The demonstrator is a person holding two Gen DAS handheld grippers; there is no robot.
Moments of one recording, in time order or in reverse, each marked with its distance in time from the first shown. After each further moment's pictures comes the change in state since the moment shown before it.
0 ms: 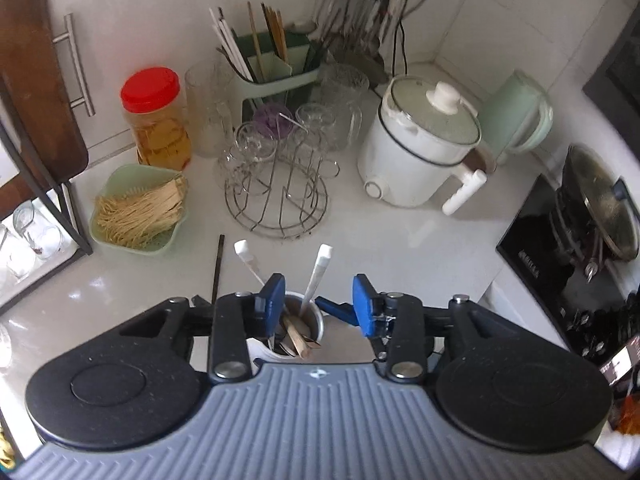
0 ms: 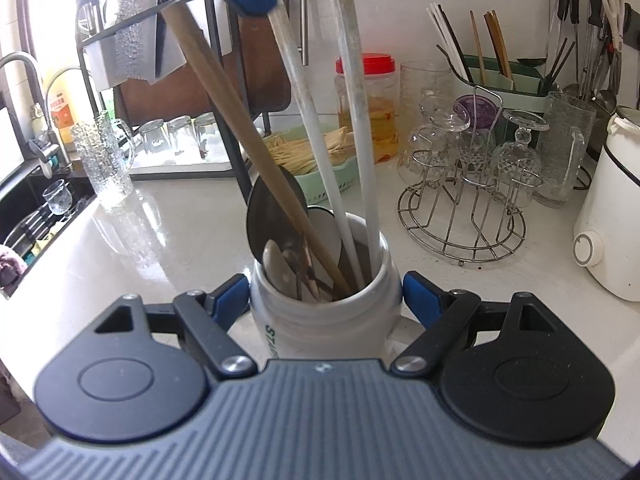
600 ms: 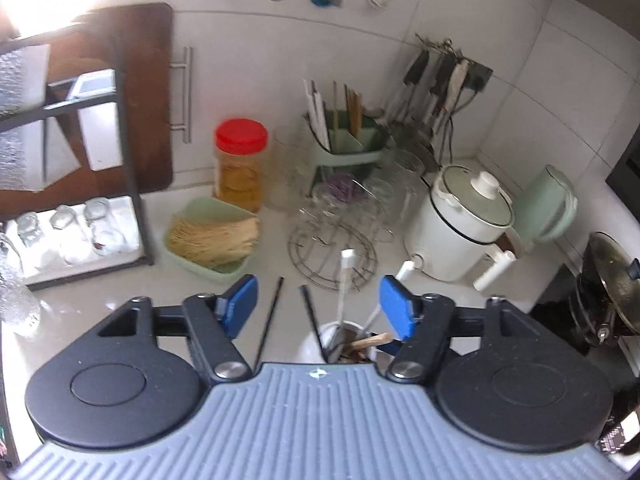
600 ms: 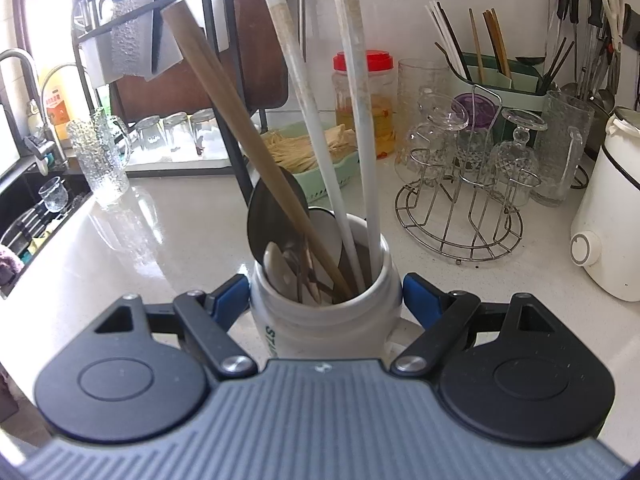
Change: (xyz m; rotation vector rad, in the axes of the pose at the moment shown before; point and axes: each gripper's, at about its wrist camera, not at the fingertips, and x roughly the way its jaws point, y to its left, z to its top) left arm -0.064 0.045 -0.058 -0.136 -0.283 0.108; right arm 0.002 0.003 0.003 0.003 0.017 -0.020
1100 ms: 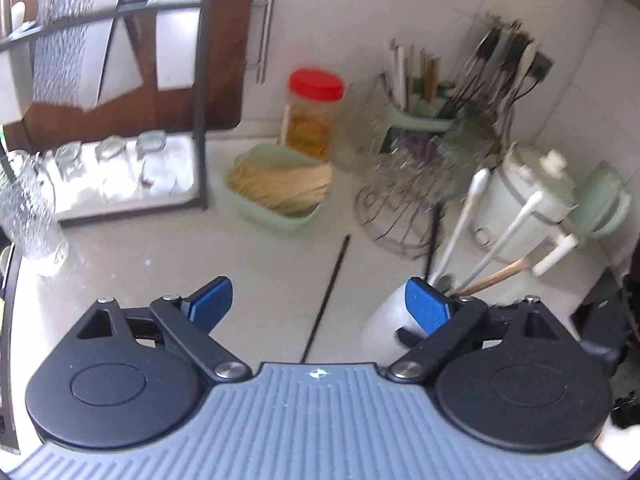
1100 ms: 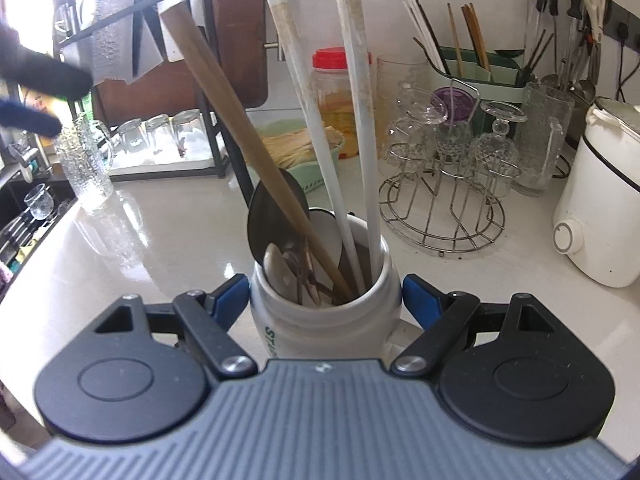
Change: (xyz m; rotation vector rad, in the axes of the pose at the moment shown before) left arm 0.035 0.055 -0.062 -0.090 0.061 0.124; right arm -0.003 -0.002 -0.001 0.039 0.008 -0.055
